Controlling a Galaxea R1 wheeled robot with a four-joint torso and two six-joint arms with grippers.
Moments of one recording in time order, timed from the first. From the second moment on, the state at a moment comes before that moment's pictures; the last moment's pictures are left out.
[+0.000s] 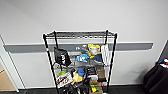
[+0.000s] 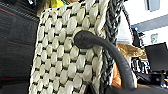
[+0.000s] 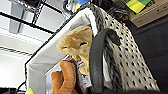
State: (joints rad) left arm 0.91 2.20 -1.30 -0.47 0.06 -0.05; right arm -0.91 2.26 -1.40 0.32 0.02 0.11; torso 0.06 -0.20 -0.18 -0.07
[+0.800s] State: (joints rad) left arm 1.03 2.14 -1.21 -0.42 -0.03 -0.05; right arm -0.98 2.19 -1.28 0.32 0.07 0.11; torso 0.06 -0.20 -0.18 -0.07
